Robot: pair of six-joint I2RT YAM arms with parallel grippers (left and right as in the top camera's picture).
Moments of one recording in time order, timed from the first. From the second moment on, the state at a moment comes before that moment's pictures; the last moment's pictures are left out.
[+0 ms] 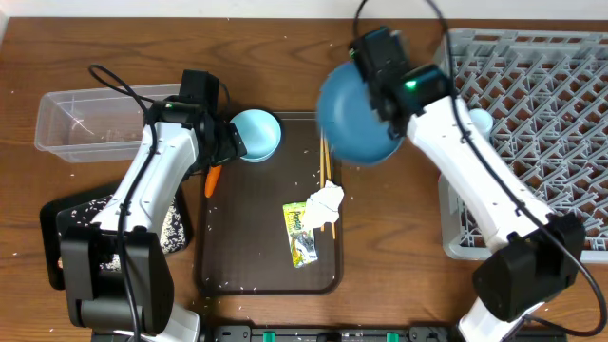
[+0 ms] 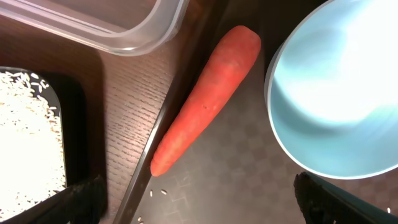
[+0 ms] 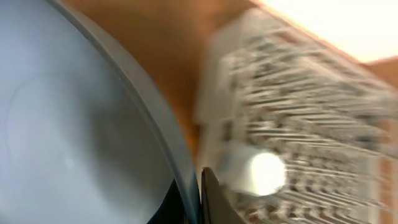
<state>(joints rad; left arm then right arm) -0.10 1.70 1.27 -0.94 -0.08 -0.54 0.46 1.84 1.73 -0.96 0.64 0.06</state>
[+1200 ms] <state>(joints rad) -0.10 1.70 1.27 -0.94 -0.08 -0.54 -0.29 1.73 1.73 -0.14 0.86 -0.62</state>
